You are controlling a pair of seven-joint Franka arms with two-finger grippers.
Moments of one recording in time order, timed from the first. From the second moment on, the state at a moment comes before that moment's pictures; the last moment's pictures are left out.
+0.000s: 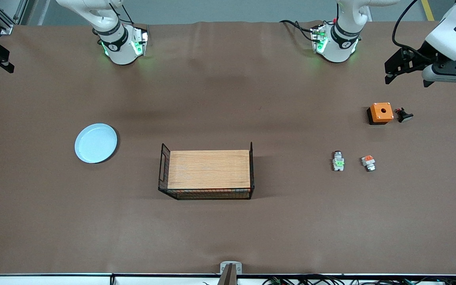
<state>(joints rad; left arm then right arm) -0.07 -0.12 -0.10 -1.62 0.00 1.51 -0.05 -0.04 -0.15 -0.03 -1.56 -0.03 1.39 -0.15</state>
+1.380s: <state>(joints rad) -0.07 -0.12 -0.10 -1.62 0.00 1.51 -0.05 -0.02 -0.12 -0.02 -1.55 -0.03 1.39 -0.15</state>
